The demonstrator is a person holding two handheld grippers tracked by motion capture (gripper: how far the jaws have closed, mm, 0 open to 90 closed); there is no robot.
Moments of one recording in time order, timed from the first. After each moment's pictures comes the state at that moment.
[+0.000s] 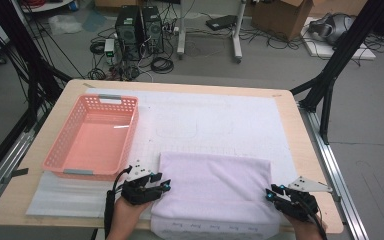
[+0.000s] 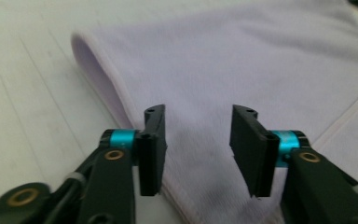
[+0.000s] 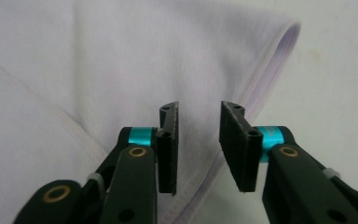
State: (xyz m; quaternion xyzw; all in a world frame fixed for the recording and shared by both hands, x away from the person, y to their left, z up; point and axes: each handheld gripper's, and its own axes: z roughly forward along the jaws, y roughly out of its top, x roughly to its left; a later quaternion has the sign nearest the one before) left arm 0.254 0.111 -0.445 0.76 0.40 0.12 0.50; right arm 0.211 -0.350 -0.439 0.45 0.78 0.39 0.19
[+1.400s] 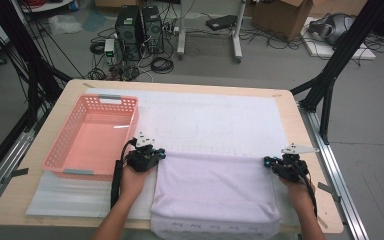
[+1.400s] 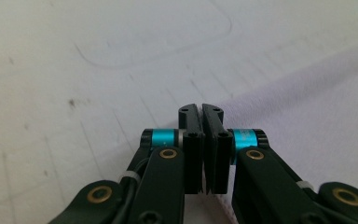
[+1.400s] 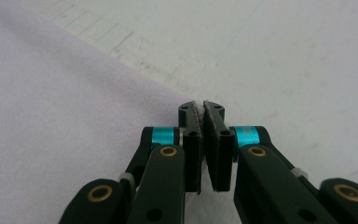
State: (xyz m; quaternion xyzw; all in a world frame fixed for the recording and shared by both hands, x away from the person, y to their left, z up) left arm 0.333 0.106 -0.438 0.75 0.46 0.17 0.45; right arm 0.314 -0.360 -0.441 0.45 0.79 0.38 0.19
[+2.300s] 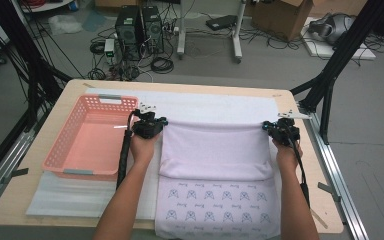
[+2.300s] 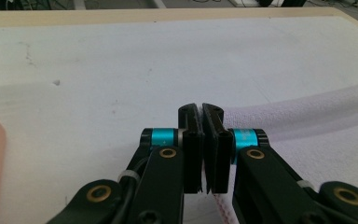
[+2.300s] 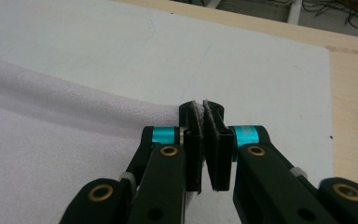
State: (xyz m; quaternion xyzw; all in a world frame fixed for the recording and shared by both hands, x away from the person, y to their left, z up) left arm 0.422 0.100 -0.427 0.70 0.50 0.20 0.46; right arm 0.416 -0.354 -0.423 0.50 0.73 0.39 0.26
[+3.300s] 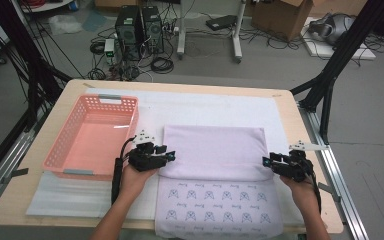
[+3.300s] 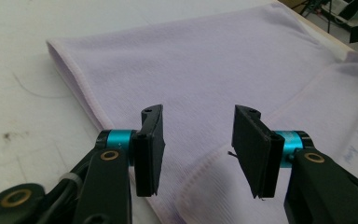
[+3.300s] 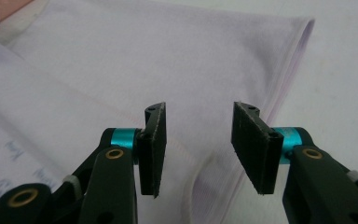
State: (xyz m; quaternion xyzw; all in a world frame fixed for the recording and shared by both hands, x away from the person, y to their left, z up) left arm 0.323 0.104 -0.433 0.75 0.41 0.09 0.51; right arm 0.302 -0.364 -0.422 0.48 0.75 0.43 0.13
